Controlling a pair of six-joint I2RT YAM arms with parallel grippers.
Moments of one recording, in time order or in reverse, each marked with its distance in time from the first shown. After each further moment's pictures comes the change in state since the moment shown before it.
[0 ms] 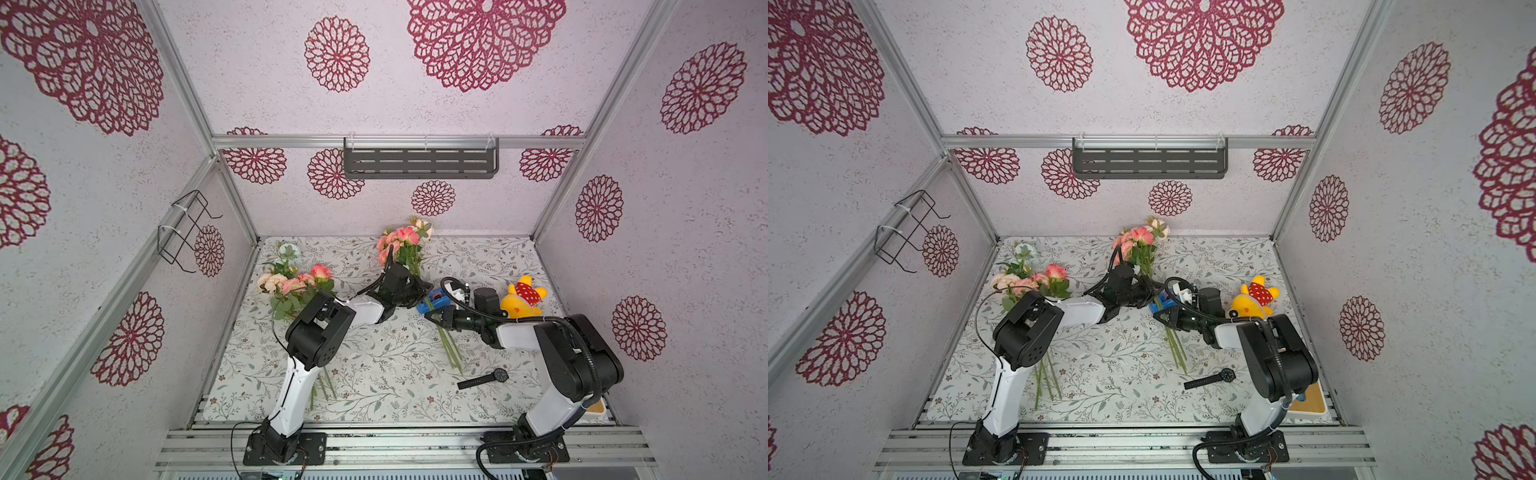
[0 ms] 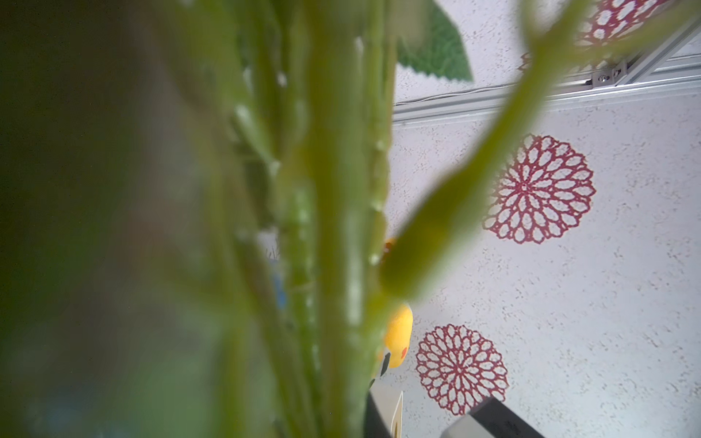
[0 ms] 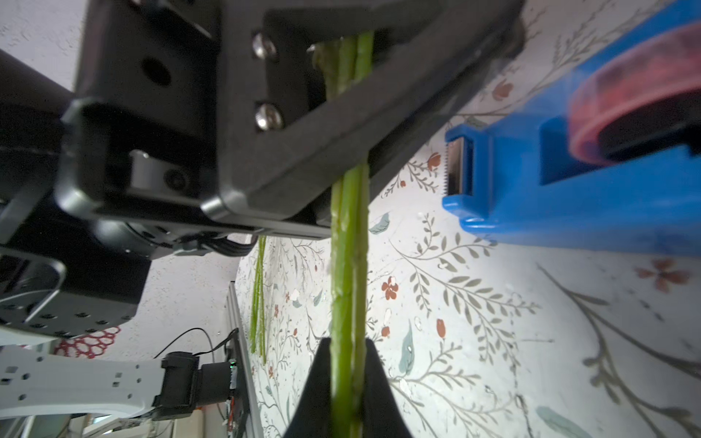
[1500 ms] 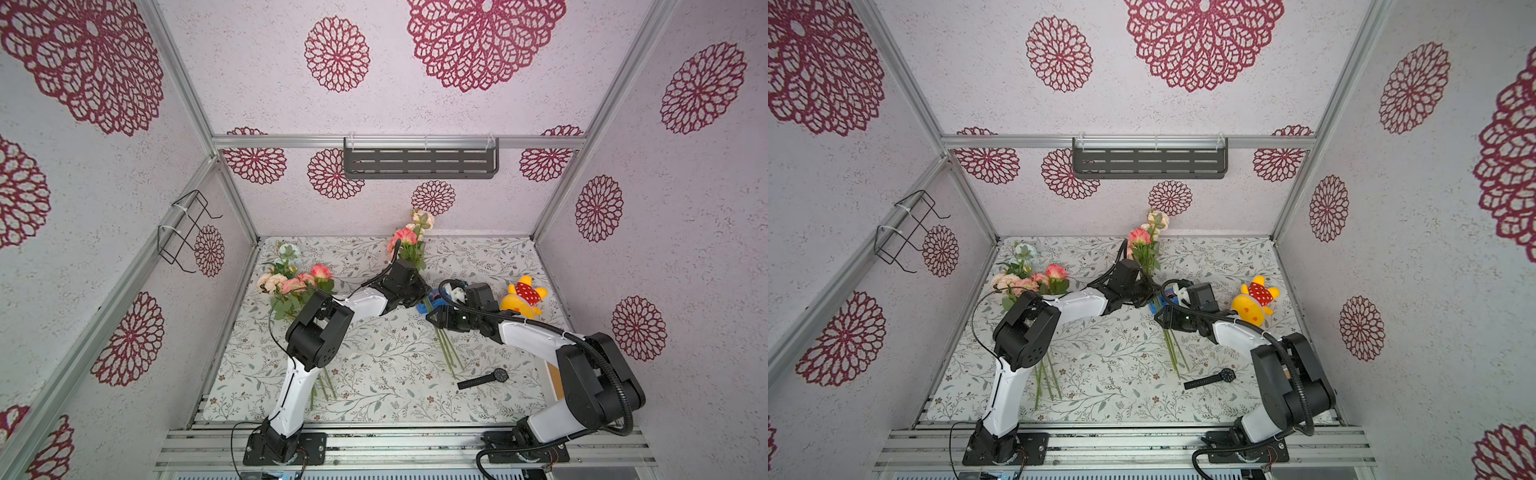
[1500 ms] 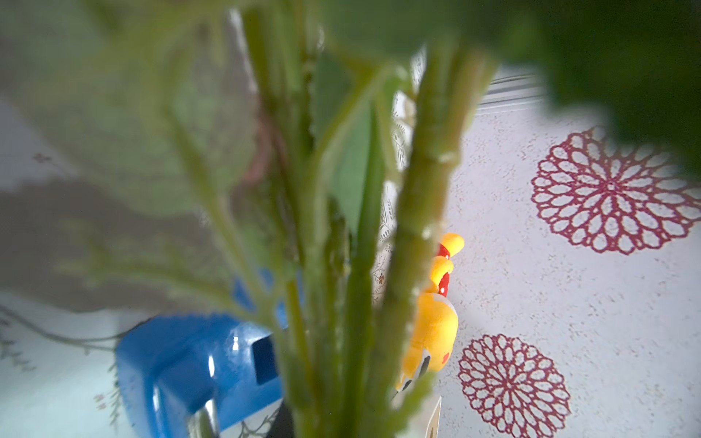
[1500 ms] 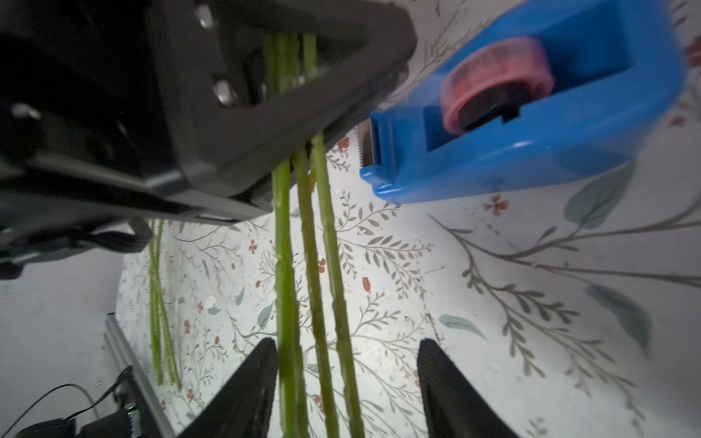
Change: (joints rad) left arm -0.008 -0.004 0.113 -0.296 -0.033 0.092; right arm 0.079 -0.148 0.062 -0.405 0.295 -0.063
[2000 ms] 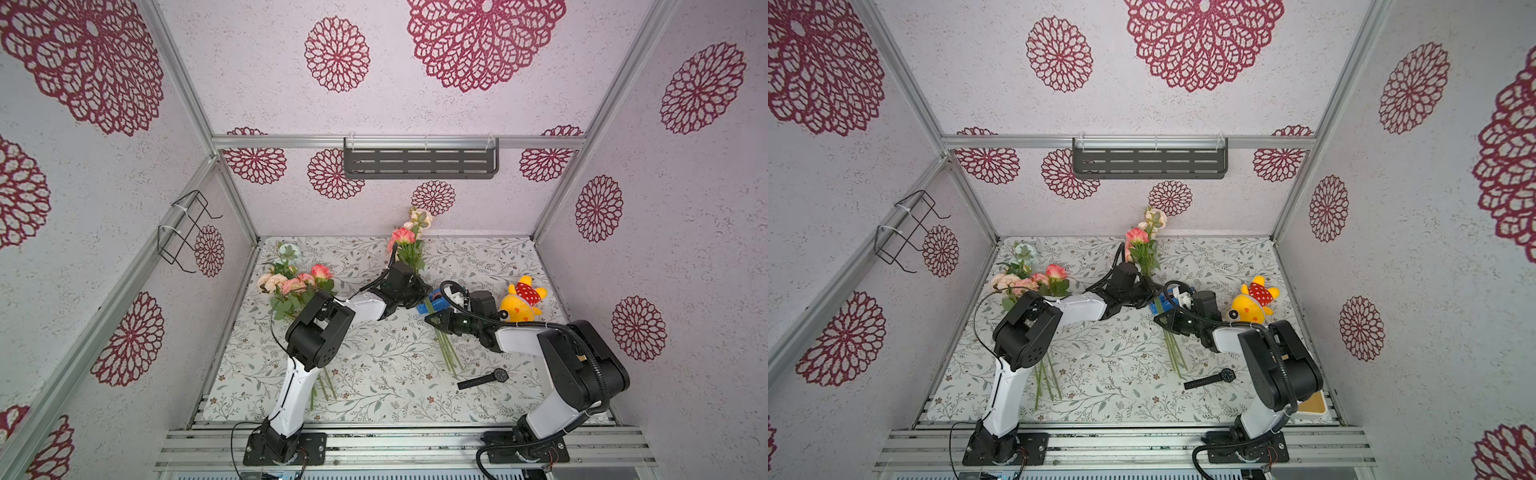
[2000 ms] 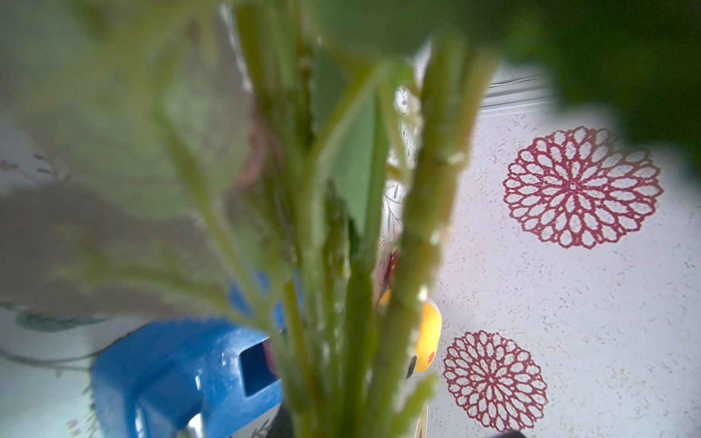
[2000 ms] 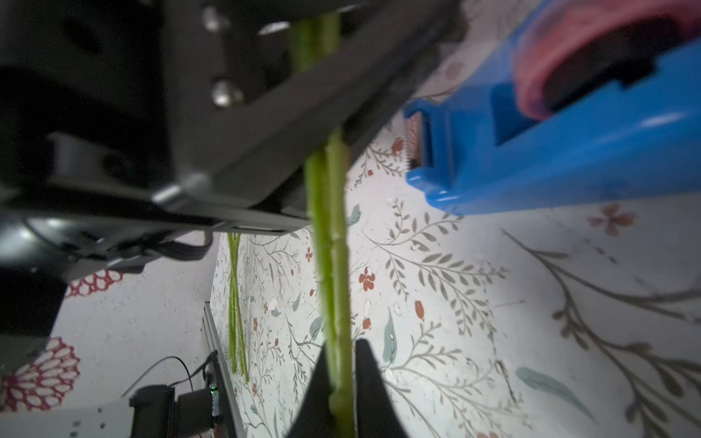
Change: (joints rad) left arm 0.000 -0.001 -0.057 0.124 0.000 -0.027; right arm -0.024 0.105 -0.091 0.372 -0.177 0.119
